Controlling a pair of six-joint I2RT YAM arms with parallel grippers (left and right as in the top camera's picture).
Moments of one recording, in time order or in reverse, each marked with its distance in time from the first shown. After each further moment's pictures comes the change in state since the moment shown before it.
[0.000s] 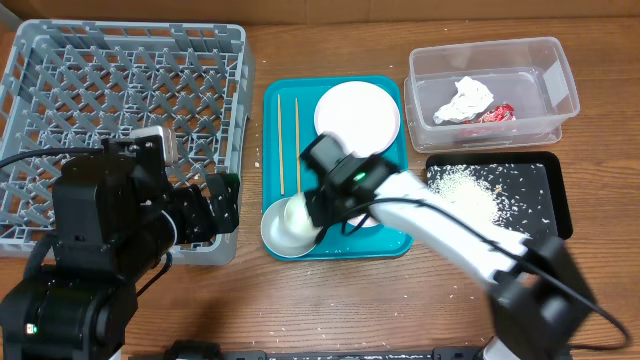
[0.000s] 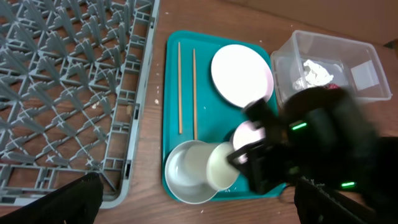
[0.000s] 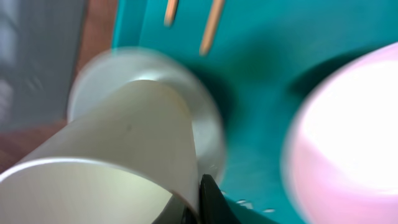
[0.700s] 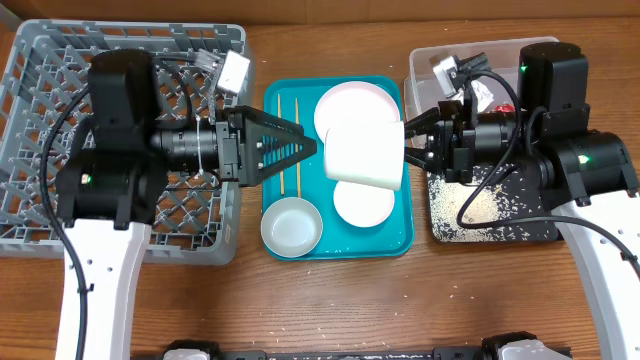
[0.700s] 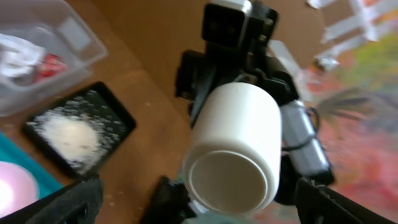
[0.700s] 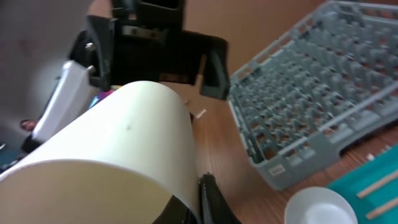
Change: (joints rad) left arm 0.051 0.315 0.004 0.453 1.209 0.001; right arm -0.585 -0.442 0.114 0.042 -1.187 -0.449
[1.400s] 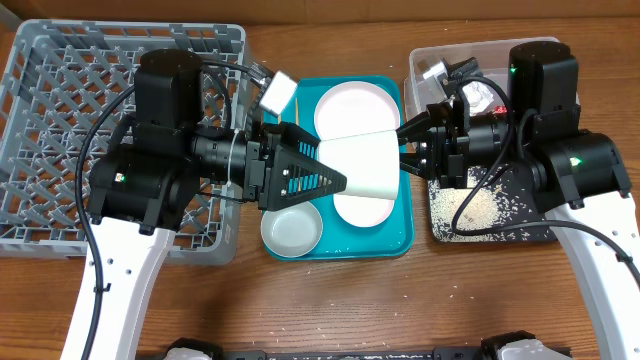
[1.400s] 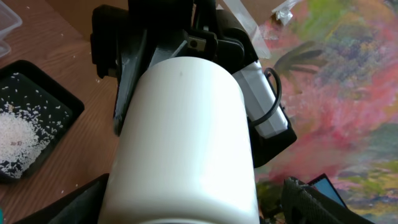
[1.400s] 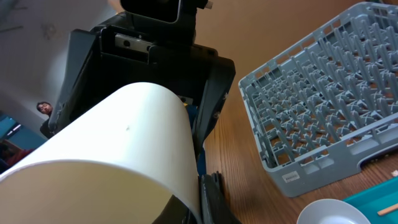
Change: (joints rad) left arm -0.166 0.009 0.000 0.035 0.107 0.006; right arm 0.041 0.000 0.000 0.029 -0.032 -0.014
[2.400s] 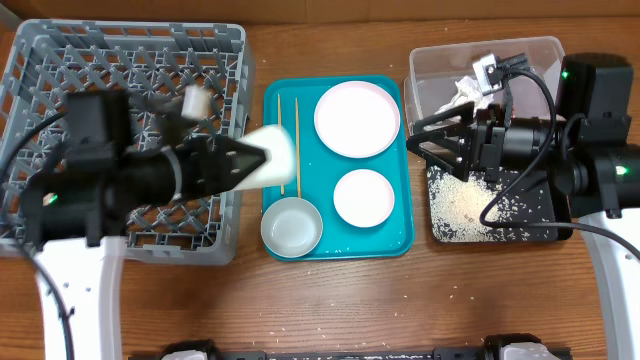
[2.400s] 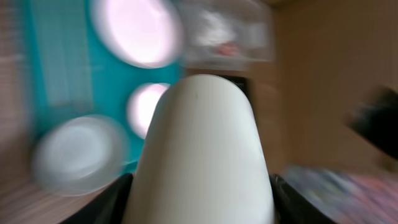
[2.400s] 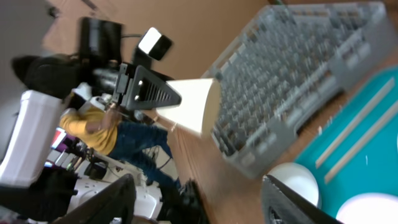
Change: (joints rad) left arm 0.316 -0.065 0.005 -0.499 -0.676 0.057; right arm -0.173 -0.054 0.001 -0.188 0.133 0.019
